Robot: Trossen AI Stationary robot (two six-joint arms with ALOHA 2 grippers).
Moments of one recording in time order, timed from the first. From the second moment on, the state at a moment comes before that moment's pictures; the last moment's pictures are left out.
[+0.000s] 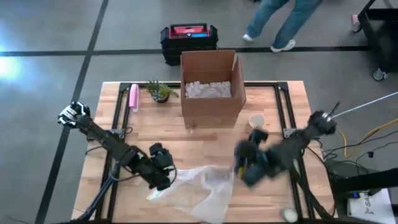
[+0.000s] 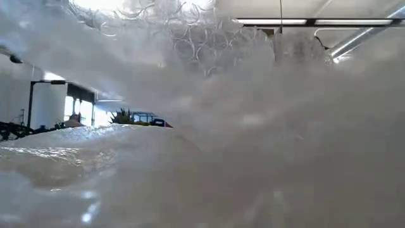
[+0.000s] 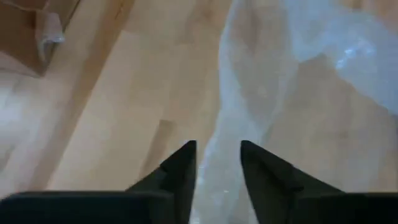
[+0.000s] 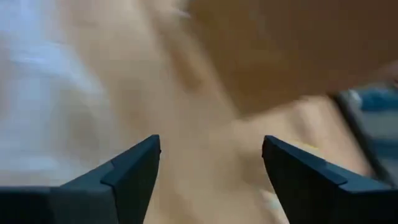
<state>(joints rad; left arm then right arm) -0.59 1.42 1.05 -0.71 -0.43 -0.79 0.49 1.68 1.65 -1.56 0.59 0.93</state>
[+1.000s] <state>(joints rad) -0.45 1.42 0.90 -0.51 -0.40 -0.72 -0.05 1.28 0.79 -0.95 0.28 0.46</state>
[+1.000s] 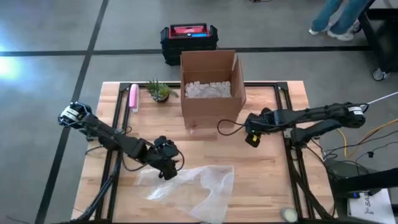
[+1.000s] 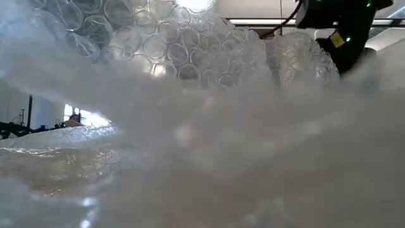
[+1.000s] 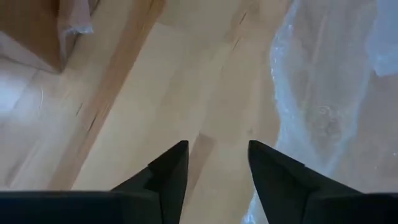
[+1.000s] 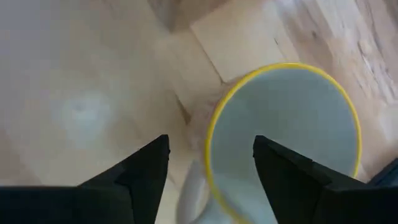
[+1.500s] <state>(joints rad) -0.48 1.42 0.90 -0.55 -0.40 -0.74 0.14 1.27 0.94 -1.01 0.13 0.48</state>
